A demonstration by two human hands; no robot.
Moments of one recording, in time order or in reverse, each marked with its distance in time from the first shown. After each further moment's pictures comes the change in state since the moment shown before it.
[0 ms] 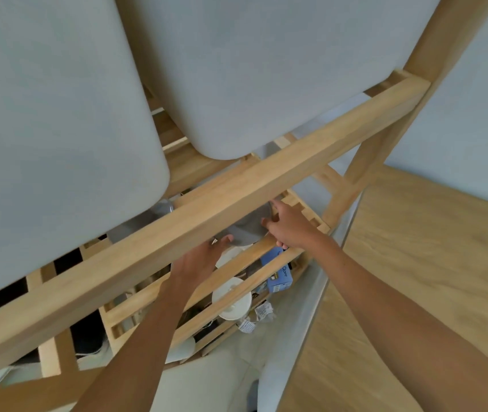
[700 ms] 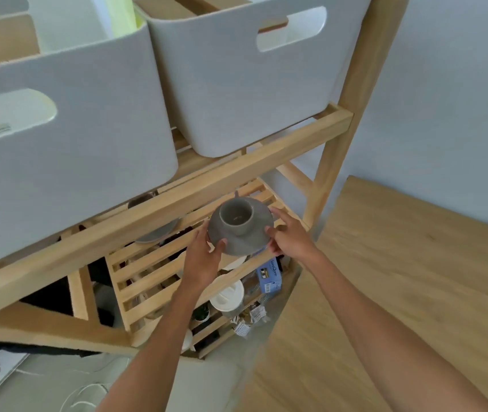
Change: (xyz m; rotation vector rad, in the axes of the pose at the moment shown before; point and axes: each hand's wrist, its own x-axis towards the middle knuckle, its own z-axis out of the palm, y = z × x) left_hand -0.062 0.031 0.006 -0.464 0.234 0.046; right_hand -0.085 0.002 -0.011 0.440 0.082 0.024
